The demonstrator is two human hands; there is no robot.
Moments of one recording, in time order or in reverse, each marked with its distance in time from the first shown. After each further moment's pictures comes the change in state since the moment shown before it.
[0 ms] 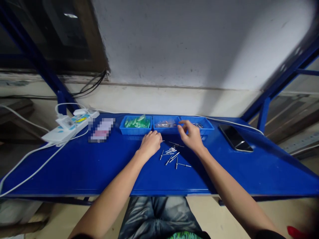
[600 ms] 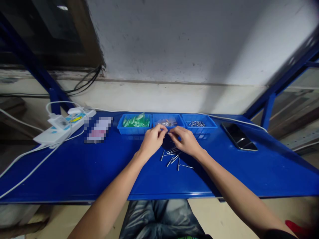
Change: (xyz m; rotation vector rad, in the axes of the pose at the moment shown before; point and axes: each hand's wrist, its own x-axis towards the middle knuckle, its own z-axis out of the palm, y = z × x) left_hand 0.005 0.011 -0.011 -0.437 0.217 0.039; right_hand -0.006 -0.017 0.008 0.018 -0.297 -0.187
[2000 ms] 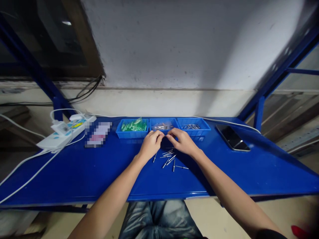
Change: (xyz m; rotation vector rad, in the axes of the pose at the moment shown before) left_hand -0.001 -0.001 0.008 0.148 -0.018 0.086; right_hand 0.002 0.005 -0.007 0.051 -0.027 -0.005
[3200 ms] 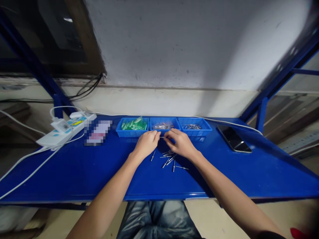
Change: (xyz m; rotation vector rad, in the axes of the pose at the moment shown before) left_hand 0.002 0.002 -0.020 0.190 -0.131 -0.101; right_hand -0.001 -0.012 0.002 -0.136 -0.005 -0.075
